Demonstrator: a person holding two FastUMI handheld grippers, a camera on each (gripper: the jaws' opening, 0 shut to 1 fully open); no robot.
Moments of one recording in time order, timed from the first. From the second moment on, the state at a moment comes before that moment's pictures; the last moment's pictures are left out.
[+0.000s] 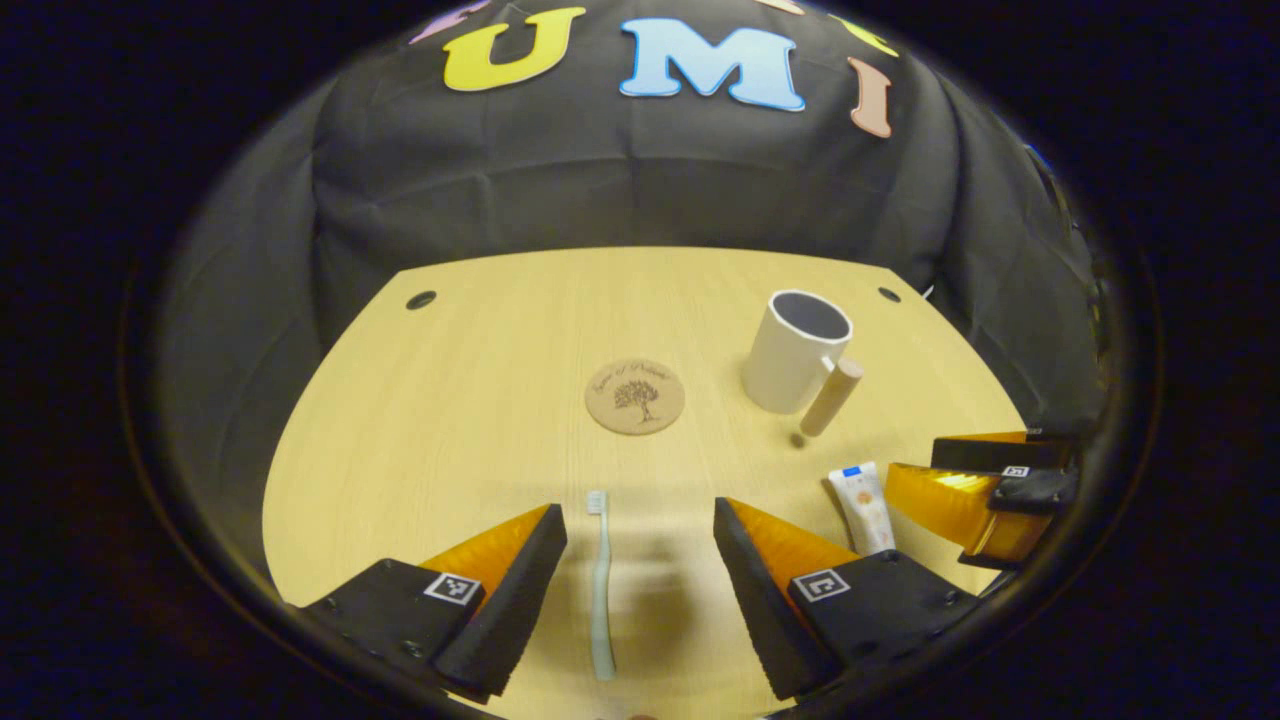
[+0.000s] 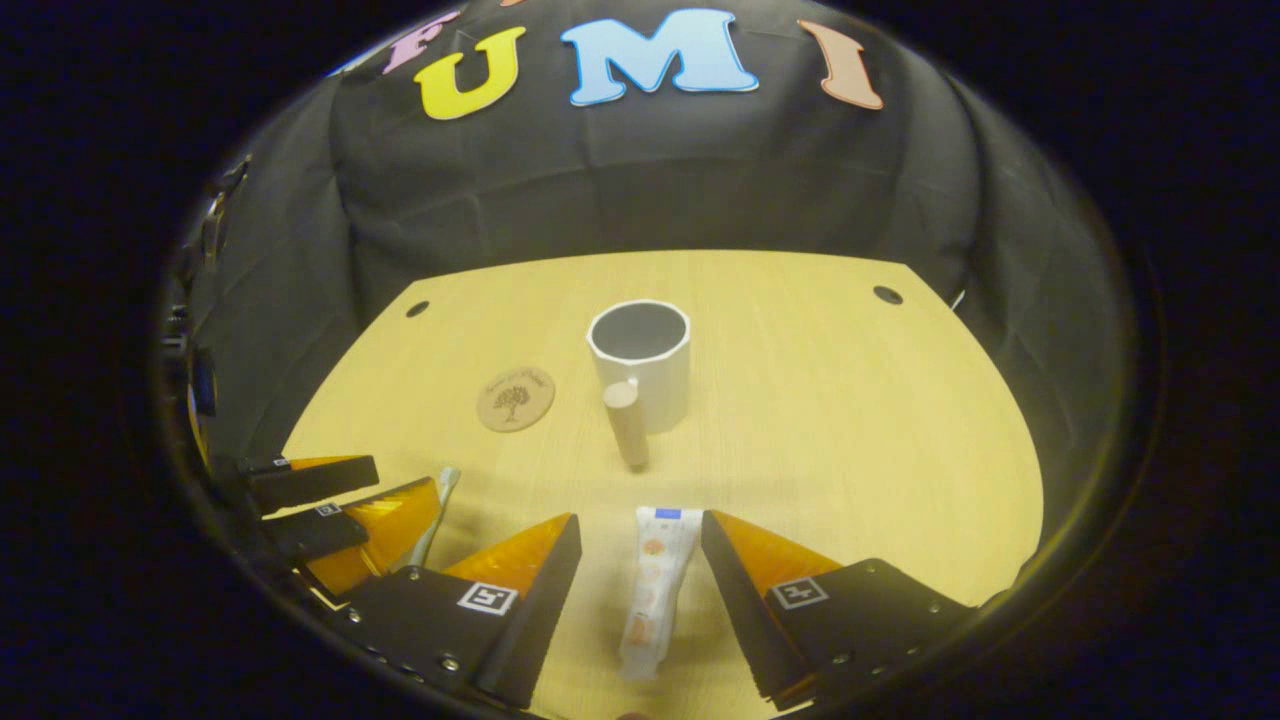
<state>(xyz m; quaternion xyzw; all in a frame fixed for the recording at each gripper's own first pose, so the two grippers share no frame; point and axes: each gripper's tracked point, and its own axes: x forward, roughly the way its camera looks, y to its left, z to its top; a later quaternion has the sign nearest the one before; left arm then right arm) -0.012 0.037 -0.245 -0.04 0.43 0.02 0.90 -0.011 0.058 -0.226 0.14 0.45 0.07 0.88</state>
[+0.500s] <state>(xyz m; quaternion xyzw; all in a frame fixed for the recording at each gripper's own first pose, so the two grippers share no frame) -0.034 0.037 -0.302 -0.04 0.56 0.01 0.83 -0.033 0.074 -0.270 0.17 0.55 0.08 0.82</state>
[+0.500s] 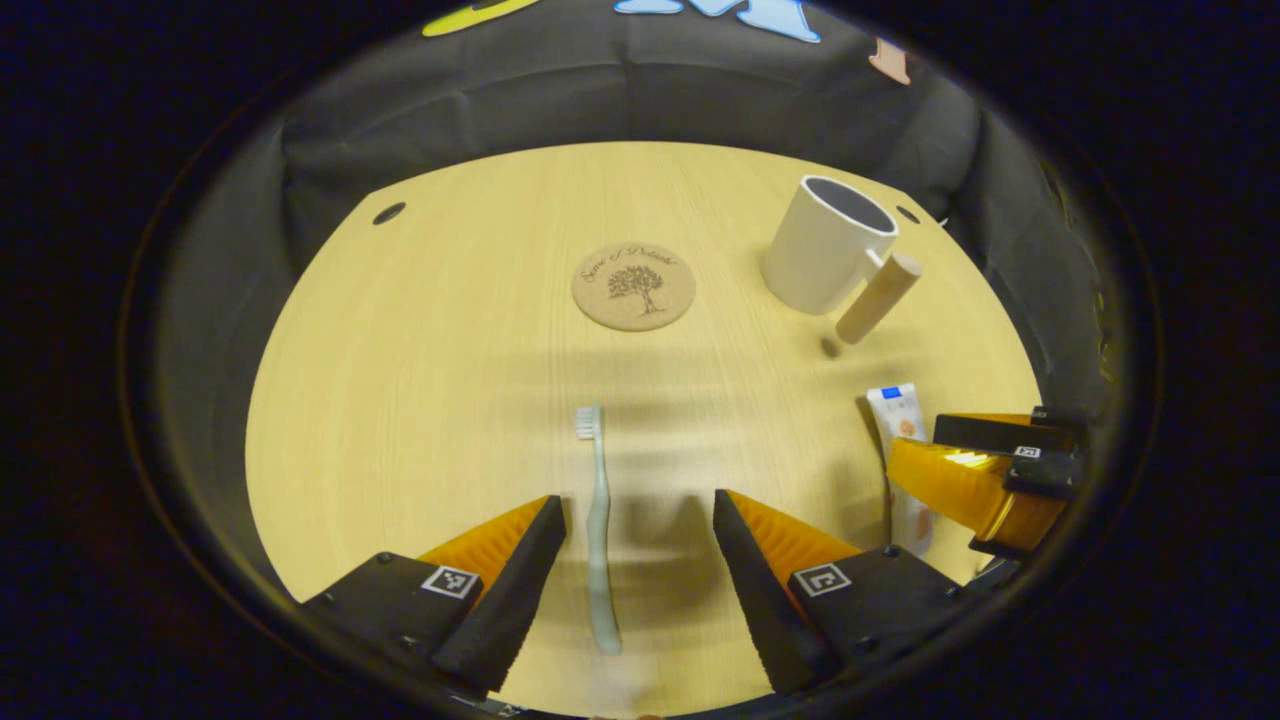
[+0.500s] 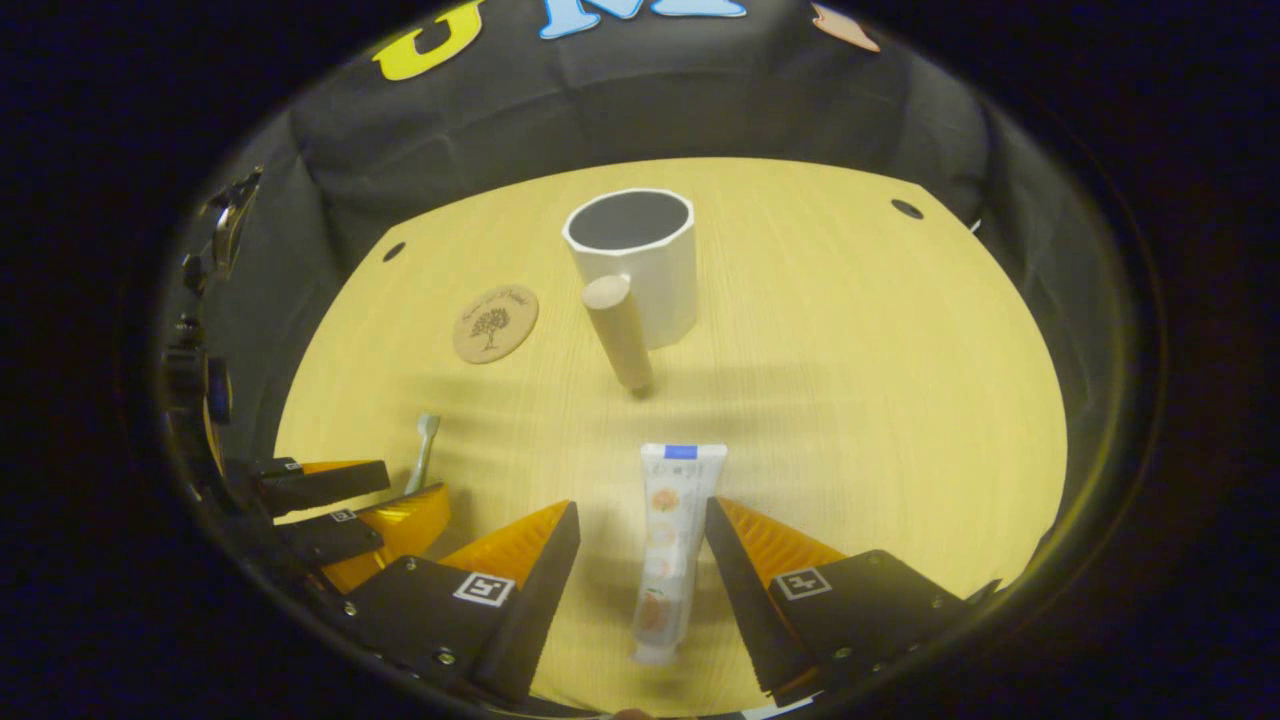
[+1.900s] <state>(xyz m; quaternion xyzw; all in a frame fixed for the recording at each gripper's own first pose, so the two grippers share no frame) -0.039 0.045 -0.319 0.02 0.59 -0.04 0.81 -0.046 0.066 -0.301 0.14 0.58 0.10 0.80</state>
